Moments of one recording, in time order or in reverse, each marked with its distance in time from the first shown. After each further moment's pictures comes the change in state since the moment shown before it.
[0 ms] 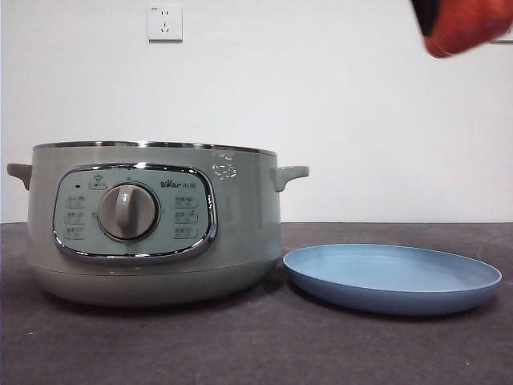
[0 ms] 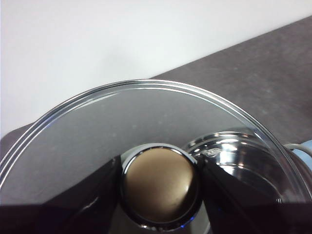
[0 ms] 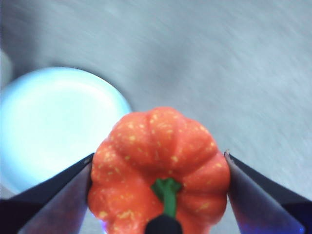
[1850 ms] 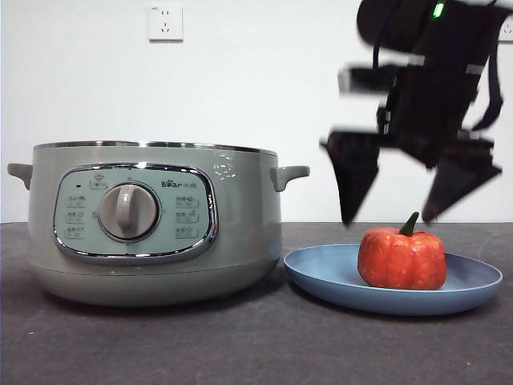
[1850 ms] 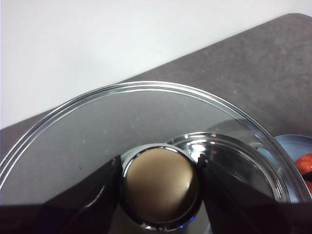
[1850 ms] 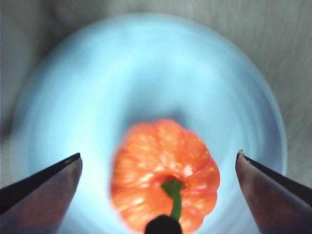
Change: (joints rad) left arm 0.000 0.005 -0.015 0.014 0.121 -0.006; right arm -0.084 0.068 -0.632 0.795 -0.425 -0.064
